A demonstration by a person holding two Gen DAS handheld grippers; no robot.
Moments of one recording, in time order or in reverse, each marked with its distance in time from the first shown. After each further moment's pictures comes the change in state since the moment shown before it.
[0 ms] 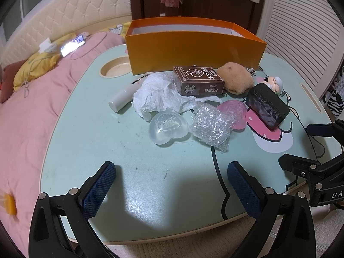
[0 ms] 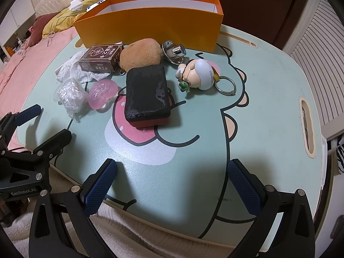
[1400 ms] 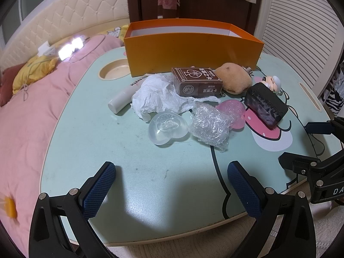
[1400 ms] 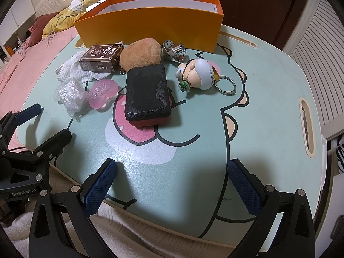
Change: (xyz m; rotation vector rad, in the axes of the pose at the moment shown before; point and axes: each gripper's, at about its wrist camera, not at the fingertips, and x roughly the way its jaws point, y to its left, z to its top) left arm 0.000 -0.003 0.000 0.011 -0.017 -0.002; right arm 0.000 0.003 0.000 0.013 0.000 -0.004
